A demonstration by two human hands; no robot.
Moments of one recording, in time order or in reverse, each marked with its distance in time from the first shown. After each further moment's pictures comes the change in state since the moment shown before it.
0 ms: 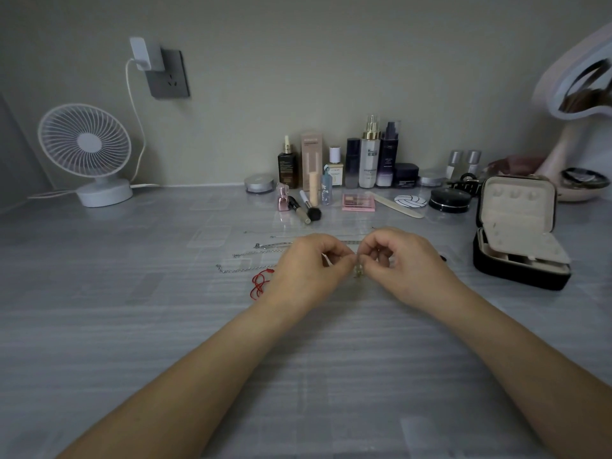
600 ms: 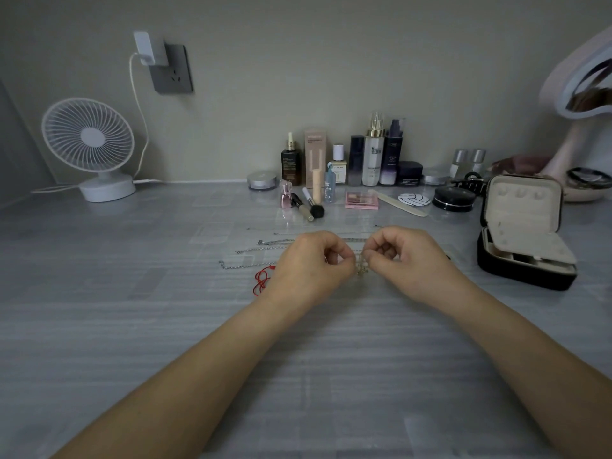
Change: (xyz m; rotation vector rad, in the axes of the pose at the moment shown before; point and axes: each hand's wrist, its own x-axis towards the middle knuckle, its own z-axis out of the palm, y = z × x) left_hand 0.000 -0.001 -0.001 0.024 -0.004 -0.037; right_hand 0.004 0.002 0.002 0.195 -0.013 0.087
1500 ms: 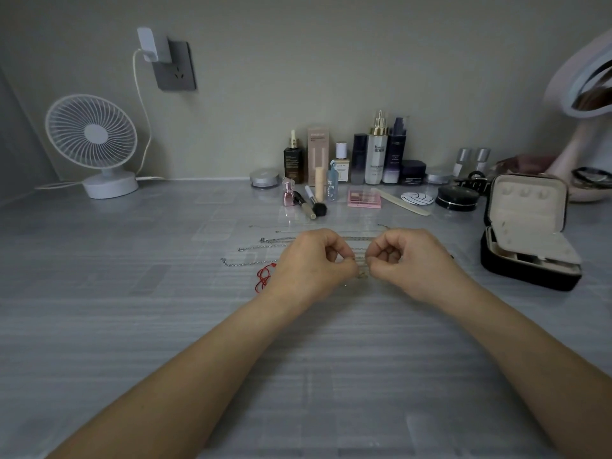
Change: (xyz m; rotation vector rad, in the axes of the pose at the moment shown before) left_hand 0.001 0.001 -0.001 0.002 -0.006 -0.043; right_hand -0.001 -0.002 -0.001 -0.064 -0.037 0.068
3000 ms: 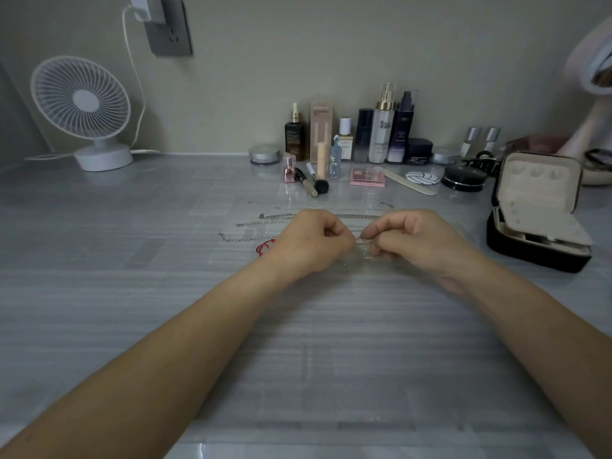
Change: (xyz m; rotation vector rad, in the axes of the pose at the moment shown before) left_hand 0.004 -0.003 -0.004 -0.060 -0.138 -0.143; right_hand 0.003 0.005 0.001 0.329 -0.154 0.172
